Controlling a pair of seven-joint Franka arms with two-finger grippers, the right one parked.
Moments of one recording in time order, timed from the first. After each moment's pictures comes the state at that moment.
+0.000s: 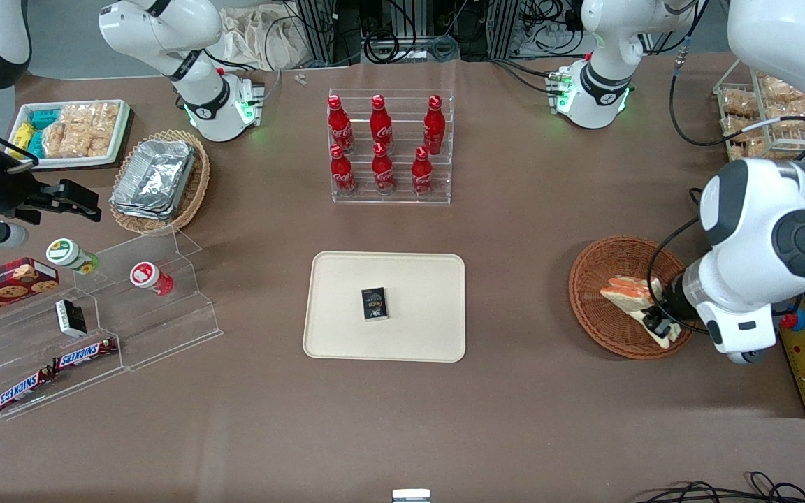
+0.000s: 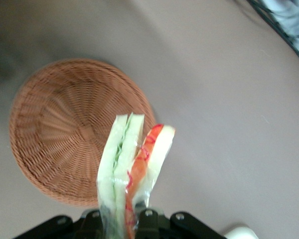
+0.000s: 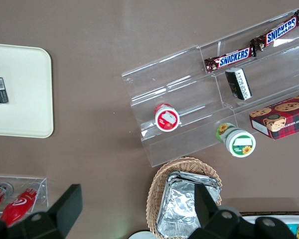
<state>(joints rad) 0.05 0.40 -0.29 -1.44 0.15 1.85 -1.06</state>
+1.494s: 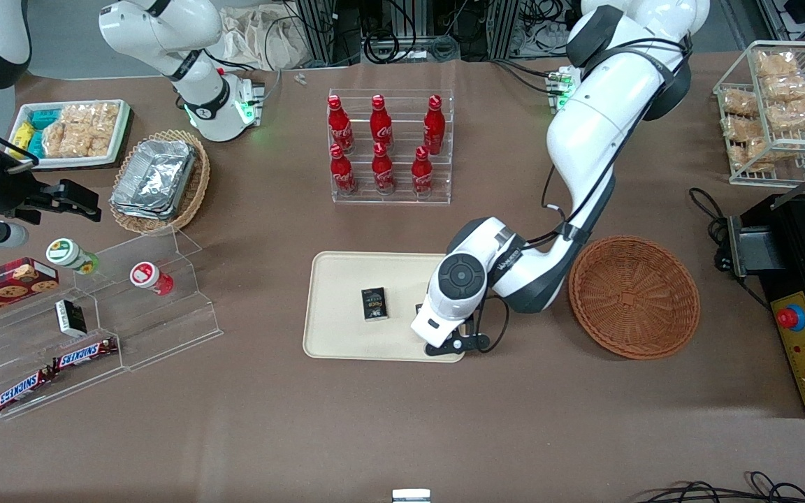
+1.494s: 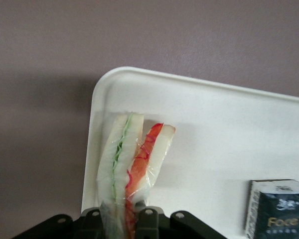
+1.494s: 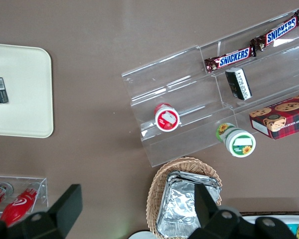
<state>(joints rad) -0.35 0.99 -0.42 -1.14 0.35 2.02 -0.88</state>
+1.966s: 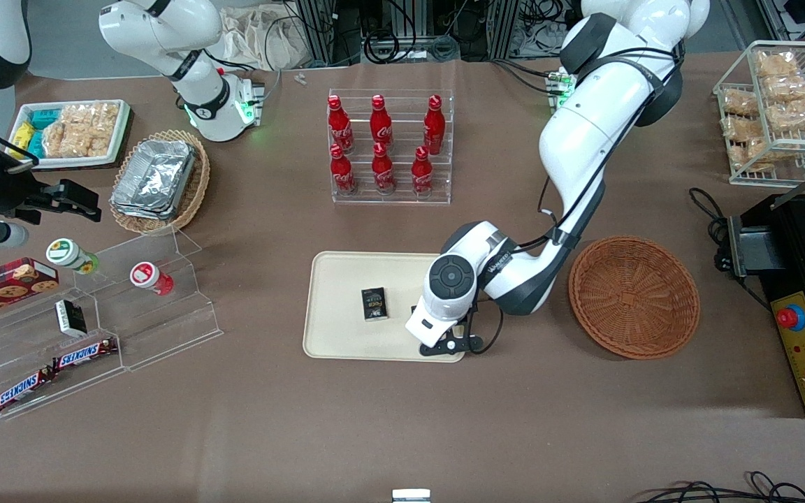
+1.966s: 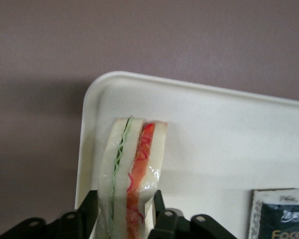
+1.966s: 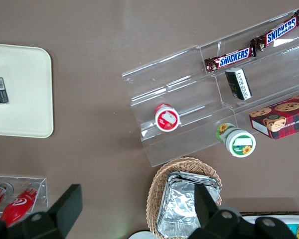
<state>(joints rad) -0.36 1.00 -0.42 -1.10 0.37 2.04 -0.90</state>
